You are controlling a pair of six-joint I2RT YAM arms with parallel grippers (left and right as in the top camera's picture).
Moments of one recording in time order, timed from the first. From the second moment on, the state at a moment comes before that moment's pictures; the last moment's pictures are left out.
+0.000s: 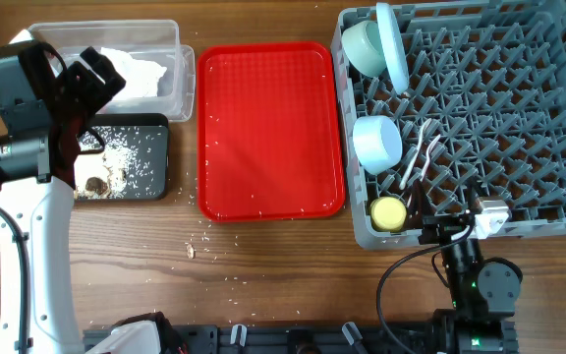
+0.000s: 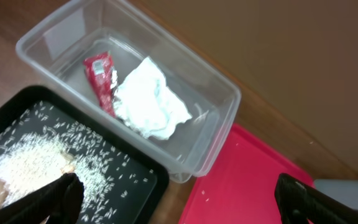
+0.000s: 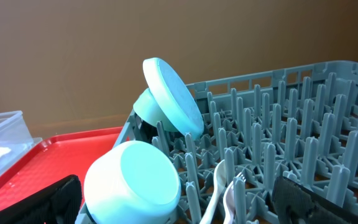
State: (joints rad) left arm 0.19 1.34 1.34 -0.68 0.00 -0.50; right arm -0.04 0.02 0.01 0.01 -0.14 0.17
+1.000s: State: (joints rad) left arm 0.09 0.12 0.07 0.07 0.01 -0.38; right arm -0.04 0.01 0.01 0.01 -0.14 0.17
